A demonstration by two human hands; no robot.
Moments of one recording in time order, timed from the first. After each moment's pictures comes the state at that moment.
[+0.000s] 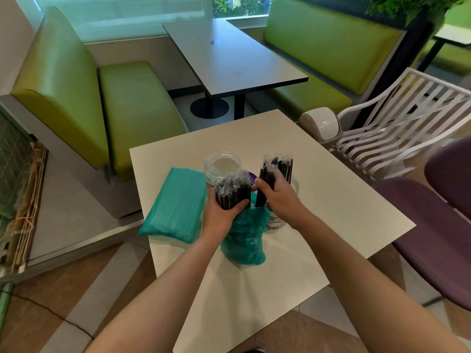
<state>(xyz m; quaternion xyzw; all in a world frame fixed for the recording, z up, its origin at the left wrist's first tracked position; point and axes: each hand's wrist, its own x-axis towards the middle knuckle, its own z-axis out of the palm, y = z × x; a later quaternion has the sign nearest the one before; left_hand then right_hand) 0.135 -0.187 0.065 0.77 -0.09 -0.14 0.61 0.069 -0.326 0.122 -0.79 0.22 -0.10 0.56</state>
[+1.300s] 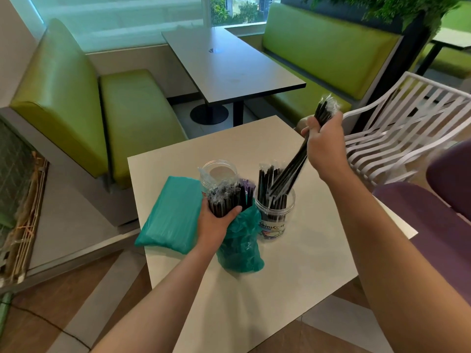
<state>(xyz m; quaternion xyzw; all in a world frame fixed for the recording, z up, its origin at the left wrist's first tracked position) 0.142 -0.194 0.059 0.78 -0.04 -0.13 0.61 0.091 -0.408 0.218 -0.78 0.32 -0.34 0.42</state>
